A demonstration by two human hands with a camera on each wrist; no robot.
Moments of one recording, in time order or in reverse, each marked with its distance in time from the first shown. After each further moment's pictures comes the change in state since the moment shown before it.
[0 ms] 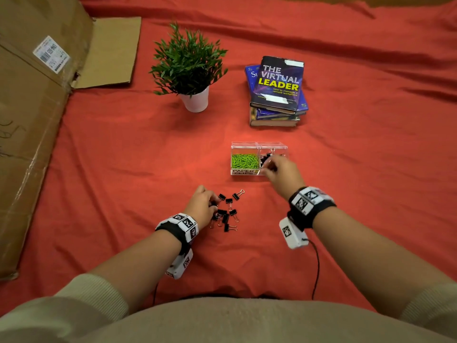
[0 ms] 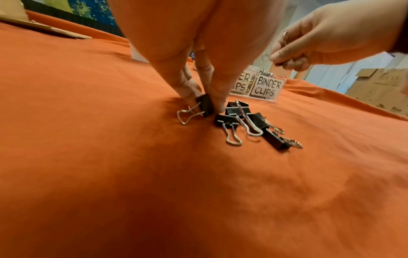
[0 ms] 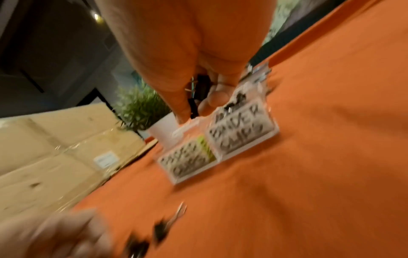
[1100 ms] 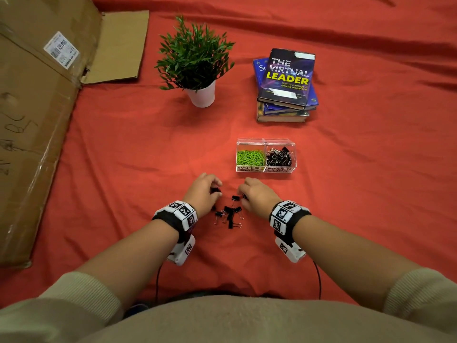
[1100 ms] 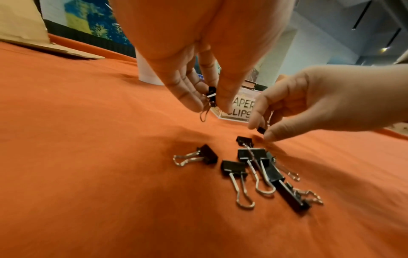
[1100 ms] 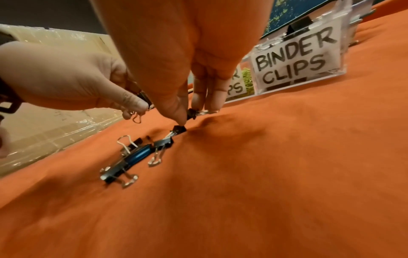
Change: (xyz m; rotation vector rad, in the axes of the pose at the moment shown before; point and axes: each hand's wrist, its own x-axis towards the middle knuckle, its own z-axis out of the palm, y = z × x) left_hand 0.008 0.012 -0.024 -0.013 0.075 0.051; right_hand -0.021 -0.008 0.068 -0.387 -0.442 -0.335
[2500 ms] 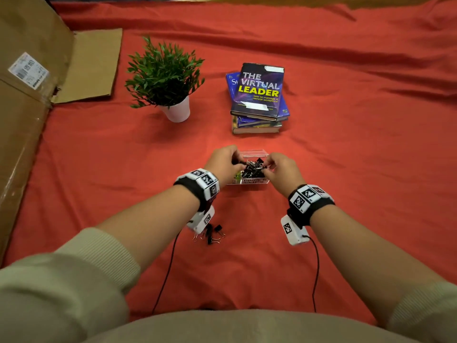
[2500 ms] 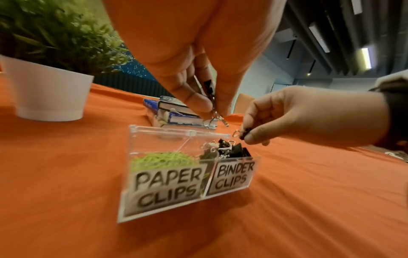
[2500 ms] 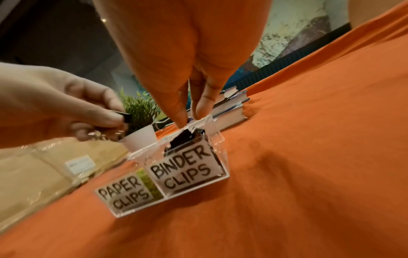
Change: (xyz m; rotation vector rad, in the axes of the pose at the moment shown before) left_hand 0.079 0.132 0.002 -0.074 -0.037 0.110; right_hand -0.016 0.095 -0.077 0.381 0.504 0.329
